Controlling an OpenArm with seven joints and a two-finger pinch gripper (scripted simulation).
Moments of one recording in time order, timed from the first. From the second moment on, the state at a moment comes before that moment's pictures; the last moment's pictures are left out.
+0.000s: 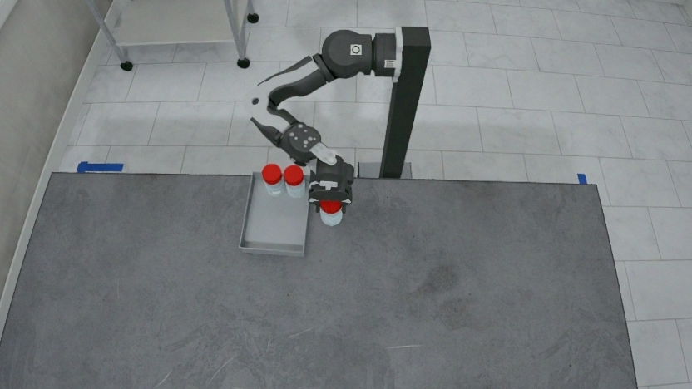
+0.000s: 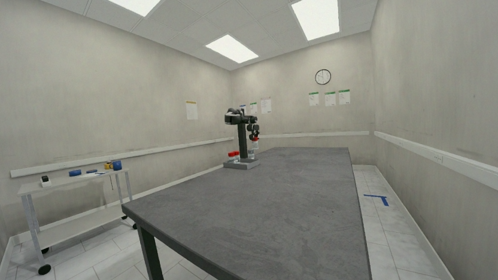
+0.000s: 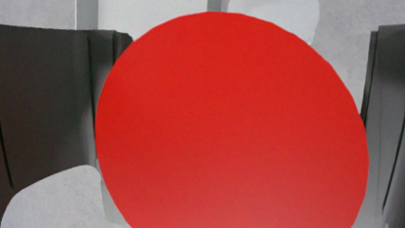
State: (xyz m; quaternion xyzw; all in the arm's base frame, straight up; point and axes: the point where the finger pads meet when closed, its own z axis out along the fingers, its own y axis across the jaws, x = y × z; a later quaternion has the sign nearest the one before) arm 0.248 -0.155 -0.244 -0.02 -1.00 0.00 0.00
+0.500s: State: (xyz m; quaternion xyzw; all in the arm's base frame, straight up) arm 0.217 -0.183 -0.244 -0.02 -1.00 0.00 0.01
